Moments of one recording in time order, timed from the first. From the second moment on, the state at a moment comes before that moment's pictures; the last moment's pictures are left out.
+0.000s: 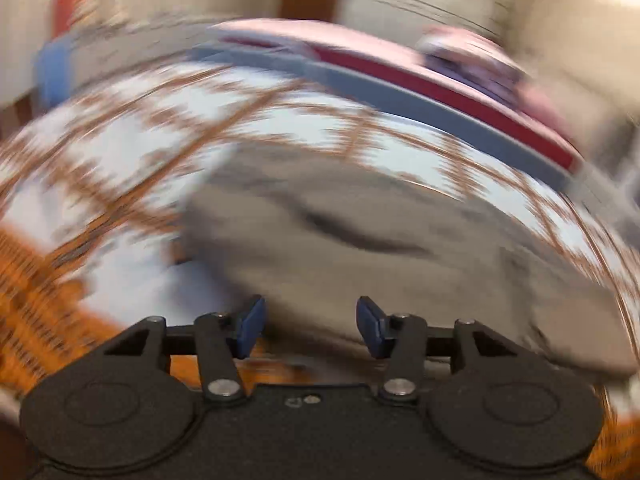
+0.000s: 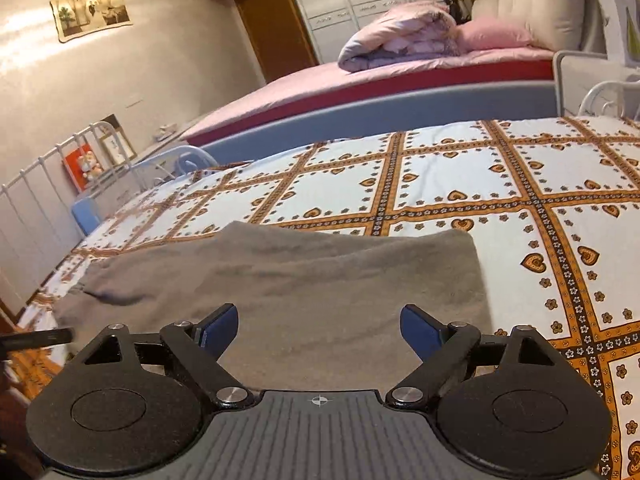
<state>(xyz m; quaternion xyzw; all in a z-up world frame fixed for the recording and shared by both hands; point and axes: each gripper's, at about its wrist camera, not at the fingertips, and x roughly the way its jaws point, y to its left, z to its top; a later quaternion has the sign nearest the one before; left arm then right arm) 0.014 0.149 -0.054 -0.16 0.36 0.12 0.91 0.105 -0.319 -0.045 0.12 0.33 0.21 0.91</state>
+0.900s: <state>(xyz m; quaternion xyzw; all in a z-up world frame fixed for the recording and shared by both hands) 0.035 0.222 -0.080 -0.29 0.31 0.04 0.90 0.106 -0.169 -0.107 -0.09 0.37 0.27 0.88</state>
